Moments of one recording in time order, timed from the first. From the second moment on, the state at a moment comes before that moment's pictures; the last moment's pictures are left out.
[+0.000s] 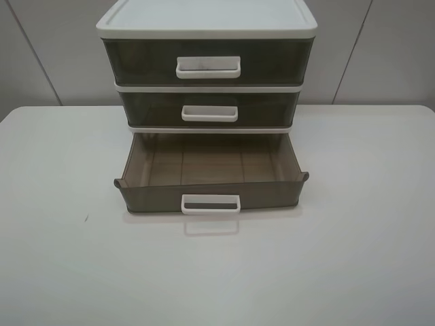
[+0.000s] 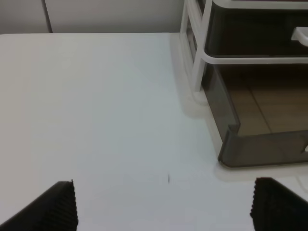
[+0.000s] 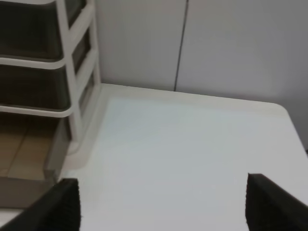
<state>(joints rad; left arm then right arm) -0.06 0.00 -0.51 -0.05 1.06 0.00 0.02 0.10 -0.62 -0.02 0.97 -0.07</state>
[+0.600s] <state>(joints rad) -0.06 0.00 -0.51 -0.05 1.06 0.00 0.02 0.00 -0.52 0.00 1.07 -0.08</state>
